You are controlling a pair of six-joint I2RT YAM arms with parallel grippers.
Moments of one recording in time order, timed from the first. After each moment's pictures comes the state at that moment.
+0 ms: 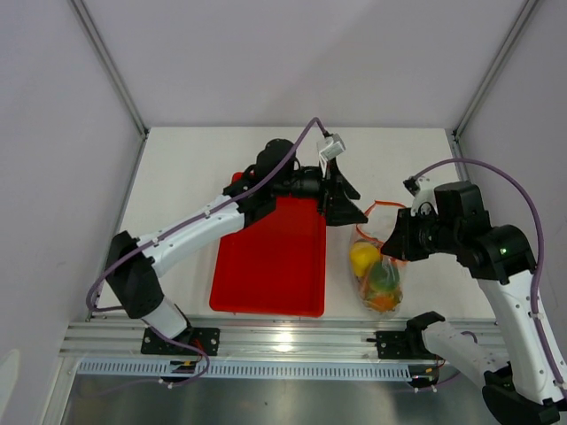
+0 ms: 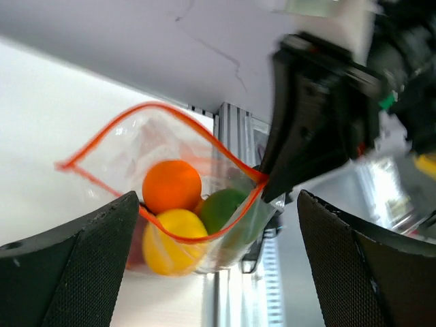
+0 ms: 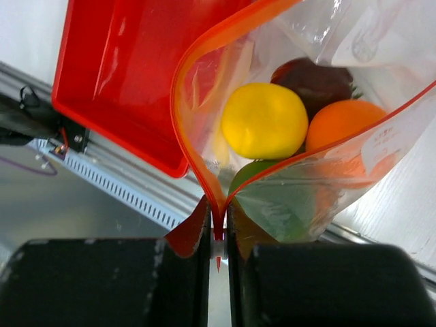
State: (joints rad) left arm -0.84 1.61 1.43 0.06 0.73 -0.45; right arm 0.37 0.91 1.37 -1.28 -0.29 0.25
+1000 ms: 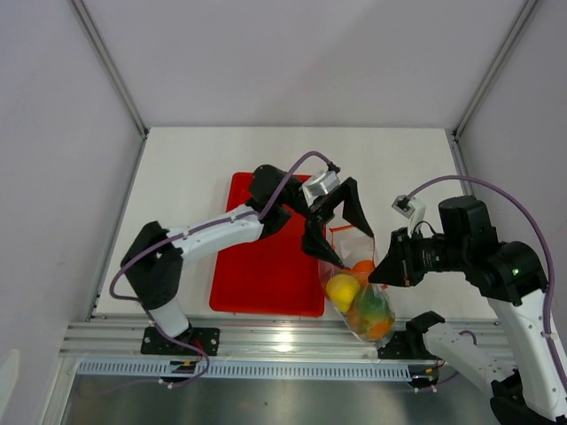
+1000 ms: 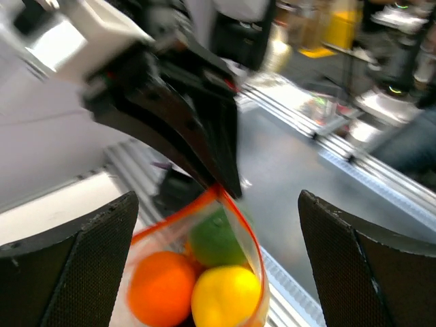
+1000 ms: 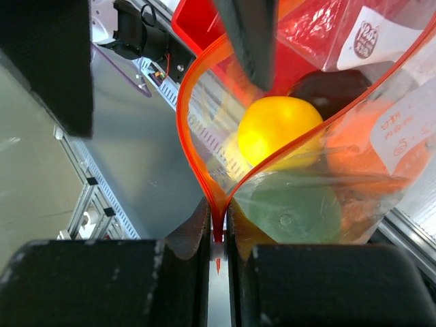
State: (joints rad) left arm -0.89 1.72 1.30 1.10 1.40 -0.77; right arm 0.44 0.82 1.35 -1.33 -0.66 0.24
